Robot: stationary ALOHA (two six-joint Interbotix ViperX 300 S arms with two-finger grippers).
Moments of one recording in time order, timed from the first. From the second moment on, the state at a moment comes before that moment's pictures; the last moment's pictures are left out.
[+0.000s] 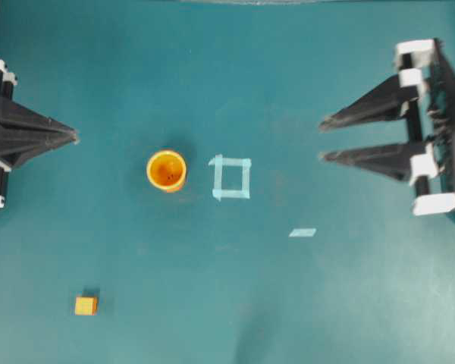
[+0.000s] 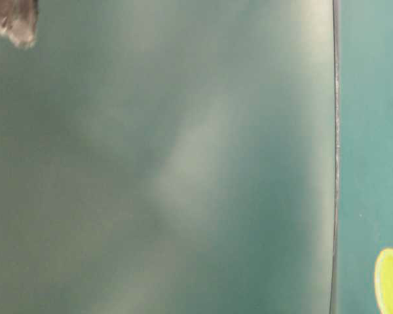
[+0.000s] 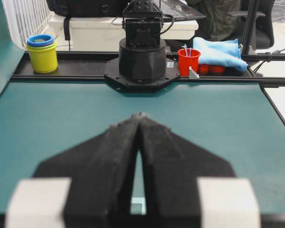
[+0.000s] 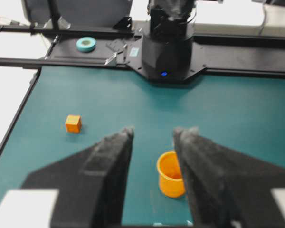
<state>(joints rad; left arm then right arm) 0.00 -0.96 1.16 0.01 -0.25 0.01 0.05 -0.63 0.65 0.00 0.19 0.02</state>
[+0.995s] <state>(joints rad) 0.00 -0.95 1.16 0.01 -0.24 0.01 0.11 0.09 -0.19 0.11 0.69 0.18</state>
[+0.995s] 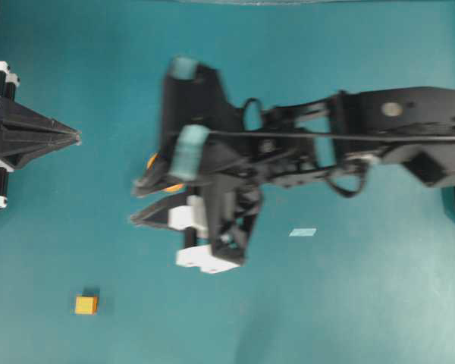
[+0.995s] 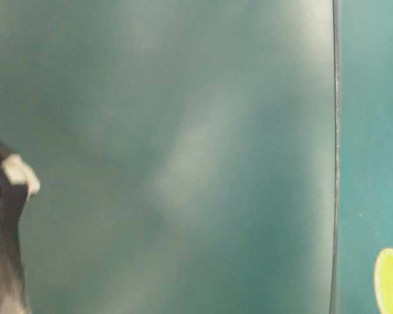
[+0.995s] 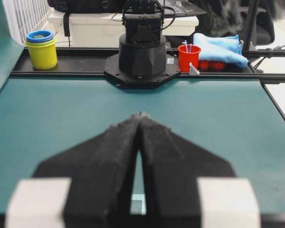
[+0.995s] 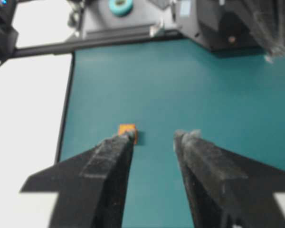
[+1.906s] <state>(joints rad) 0.00 -0.95 1.16 0.01 -0.25 0.01 0.17 0.48 -0.63 0.14 0.95 0.18</state>
